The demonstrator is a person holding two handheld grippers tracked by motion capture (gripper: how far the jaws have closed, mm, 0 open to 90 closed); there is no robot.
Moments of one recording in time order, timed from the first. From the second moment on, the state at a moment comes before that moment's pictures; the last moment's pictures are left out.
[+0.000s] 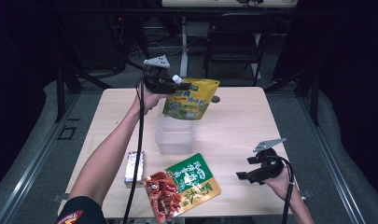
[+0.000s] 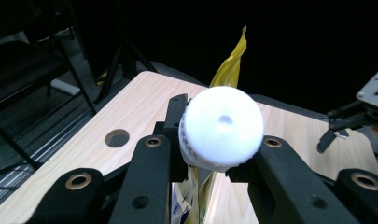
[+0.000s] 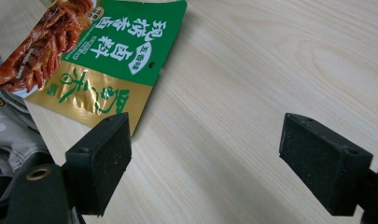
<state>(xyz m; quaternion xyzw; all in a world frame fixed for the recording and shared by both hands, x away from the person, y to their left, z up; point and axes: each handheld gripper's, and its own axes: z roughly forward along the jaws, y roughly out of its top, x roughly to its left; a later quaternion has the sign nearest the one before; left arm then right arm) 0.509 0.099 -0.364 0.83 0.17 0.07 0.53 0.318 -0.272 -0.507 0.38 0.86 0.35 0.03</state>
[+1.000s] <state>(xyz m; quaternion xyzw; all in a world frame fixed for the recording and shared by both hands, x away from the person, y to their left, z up) 0.539 0.114 -0.395 0.79 0.25 0.12 0.54 0.317 -0.273 -0.506 0.38 0.86 0.35 0.03</state>
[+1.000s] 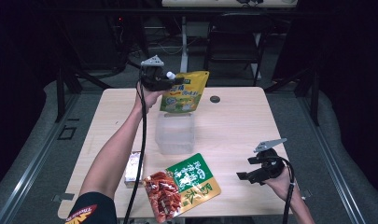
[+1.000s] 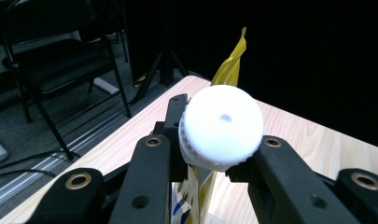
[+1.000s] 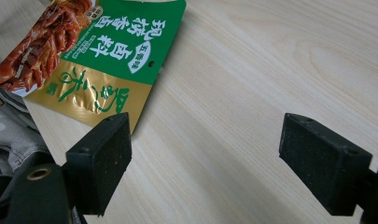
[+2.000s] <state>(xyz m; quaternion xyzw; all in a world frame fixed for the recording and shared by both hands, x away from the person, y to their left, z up) 0.539 0.128 -0.431 0.75 0.31 0.15 0.57 0.315 -0.274 -0.505 0.38 0.86 0.34 0.03</state>
